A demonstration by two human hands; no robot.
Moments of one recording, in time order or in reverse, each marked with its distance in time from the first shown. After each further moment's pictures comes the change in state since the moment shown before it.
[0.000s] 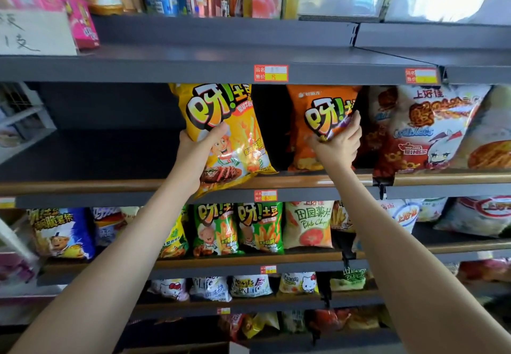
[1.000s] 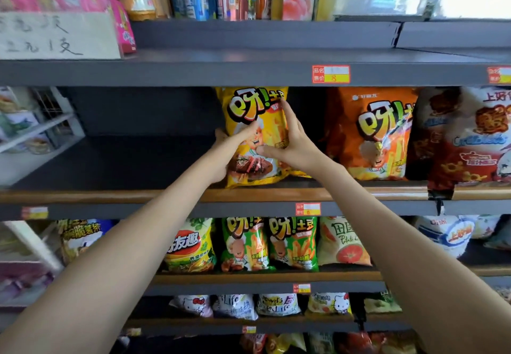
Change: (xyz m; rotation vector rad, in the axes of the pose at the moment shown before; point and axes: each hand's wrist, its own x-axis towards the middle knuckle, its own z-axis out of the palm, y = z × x) left_hand 0.055 0.007 -0.023 0.069 -0.237 -0.147; right_hand -0.049 -0.093 0.075 0.232 -0.766 -0.426
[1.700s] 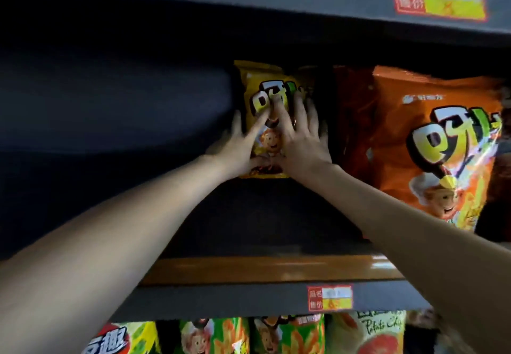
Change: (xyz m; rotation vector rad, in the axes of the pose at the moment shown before) left_hand 0.174 -0.028 0.033 1.211 -0.010 0.541; right_hand 0.103 0.089 0.000 -0.995 0.180 0.030
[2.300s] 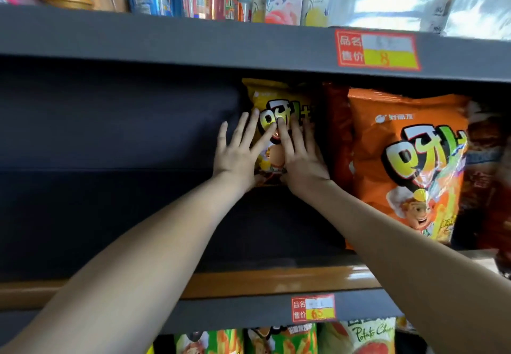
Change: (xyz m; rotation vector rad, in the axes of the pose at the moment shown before) left_hand 0.008 0.028 0.010 0.632 0.214 -0.013; right_hand -0.005 0.020 0.001 -0.148 -0.095 0.076
